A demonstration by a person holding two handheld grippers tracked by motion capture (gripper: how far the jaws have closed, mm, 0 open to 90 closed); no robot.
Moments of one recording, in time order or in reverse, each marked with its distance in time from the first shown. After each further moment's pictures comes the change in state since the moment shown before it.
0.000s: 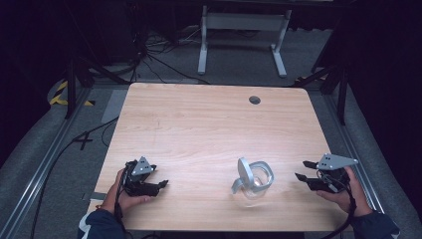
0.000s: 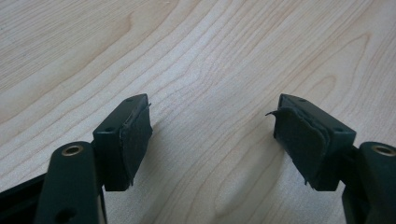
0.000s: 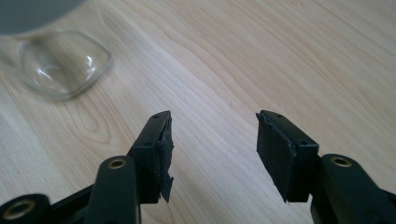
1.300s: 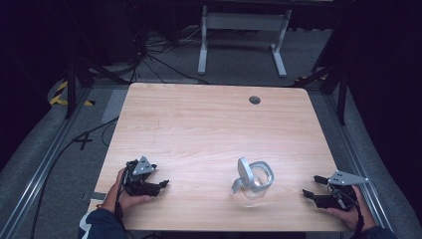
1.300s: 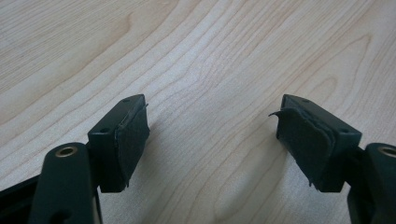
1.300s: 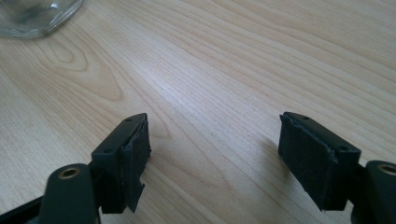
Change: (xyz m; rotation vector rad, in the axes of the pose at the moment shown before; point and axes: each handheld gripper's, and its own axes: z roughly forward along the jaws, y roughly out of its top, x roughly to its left) left arm -0.001 0.001 0.002 0.005 -0.005 -0.010; right arm 0.000 -0.075 0.005 -0.029 0.017 0.200
